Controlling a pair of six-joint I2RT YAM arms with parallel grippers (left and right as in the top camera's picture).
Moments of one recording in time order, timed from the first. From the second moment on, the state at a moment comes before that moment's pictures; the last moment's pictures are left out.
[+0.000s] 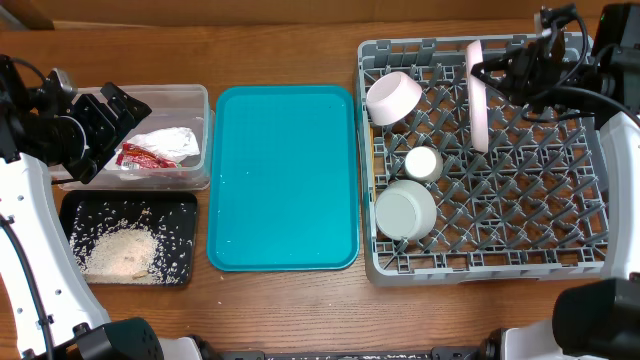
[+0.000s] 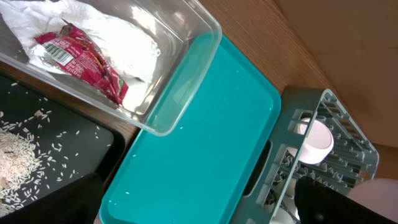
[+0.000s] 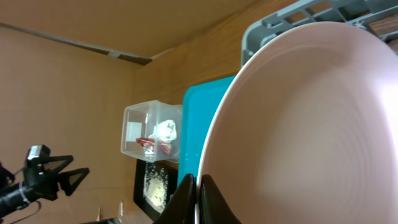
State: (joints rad) left arm 0.45 1.57 1.75 -1.31 0.49 -0.34; right arm -0.19 1.68 1.70 -0.97 -0.91 0.28
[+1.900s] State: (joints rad) left arm 0.45 1.57 1.75 -1.31 0.49 -0.34; right arm -0.19 1.73 1.81 -1.01 -0.34 0.23
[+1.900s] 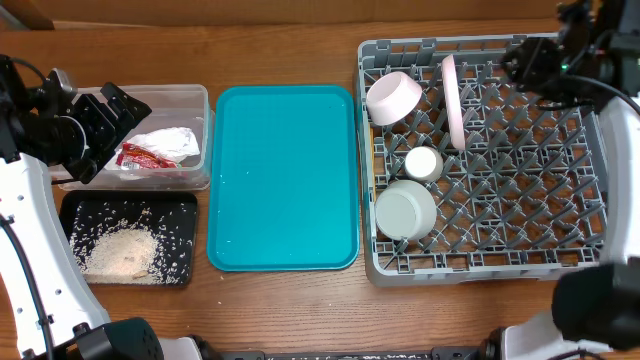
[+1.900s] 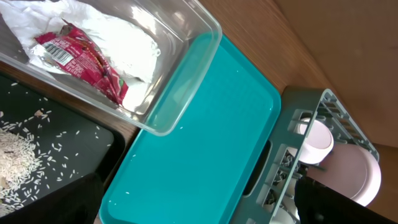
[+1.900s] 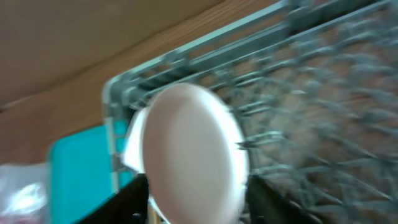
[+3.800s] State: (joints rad) left arm 0.45 1.57 1.75 -1.31 0.46 -0.34; right arm 0.13 0.39 0.94 -0.44 -0.12 0.25
